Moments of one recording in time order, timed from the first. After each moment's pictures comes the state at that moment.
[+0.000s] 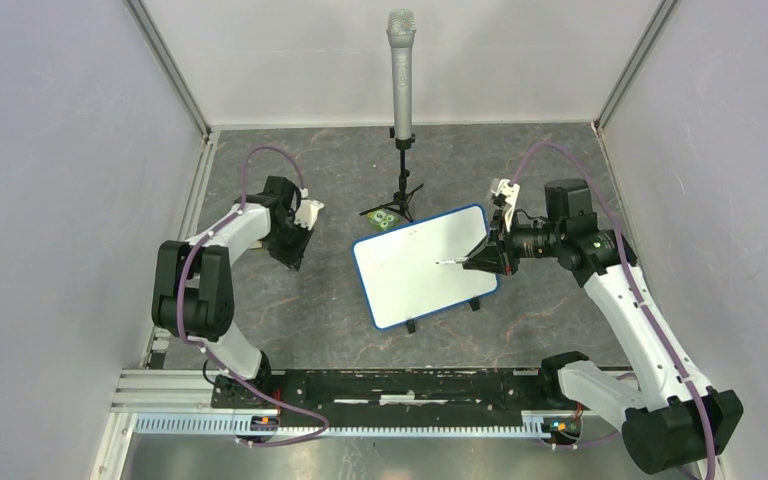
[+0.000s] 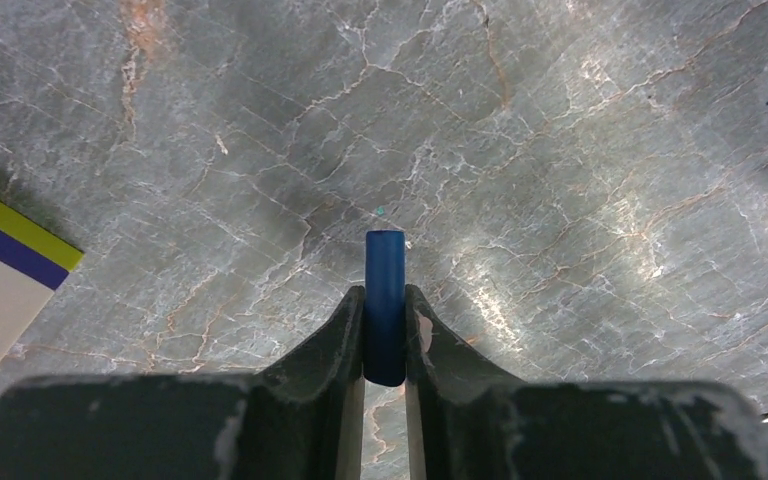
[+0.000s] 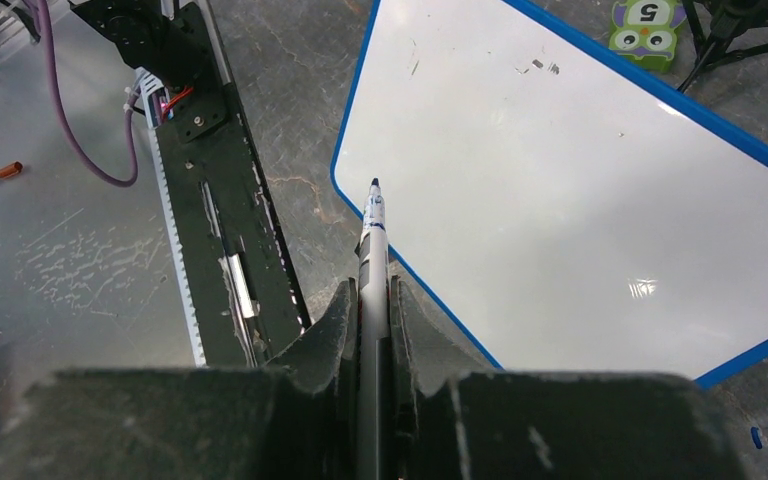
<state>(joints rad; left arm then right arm) -0.14 1.65 1.05 -0.74 0.13 0.35 0.24 1.02 1.00 -0.73 -0.96 -0.30</state>
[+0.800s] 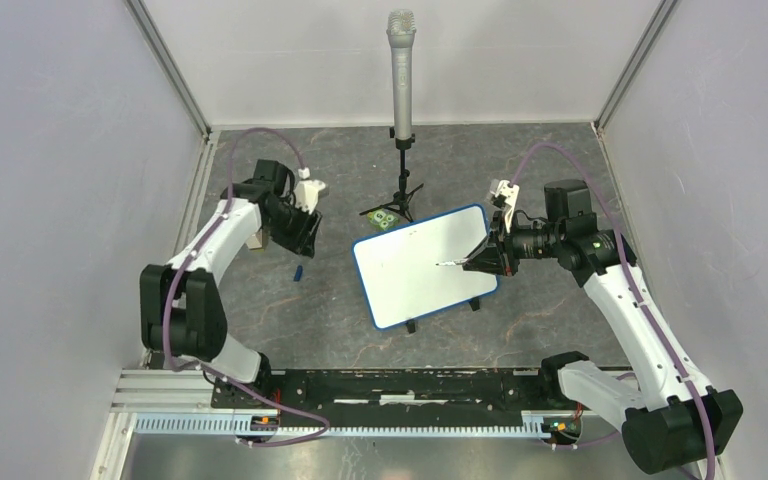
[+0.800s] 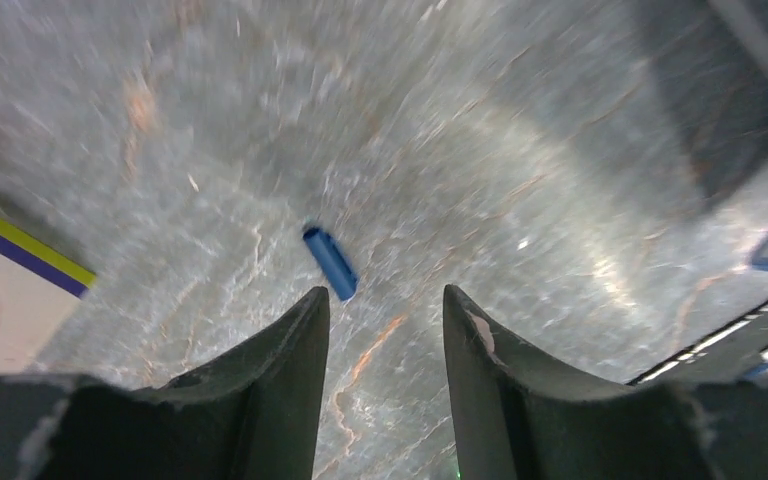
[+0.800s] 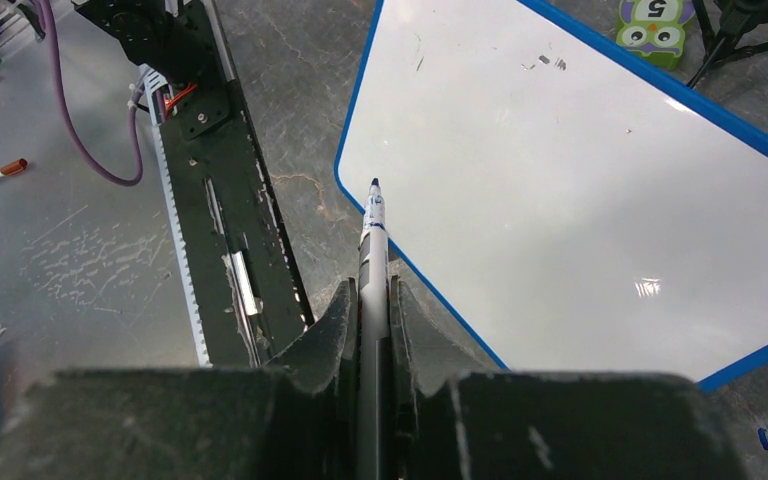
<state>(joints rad) -0.15 1.56 1.11 -0.85 0.26 0.38 0.24 1.02 0.99 -0.74 -0.97 -0.31</state>
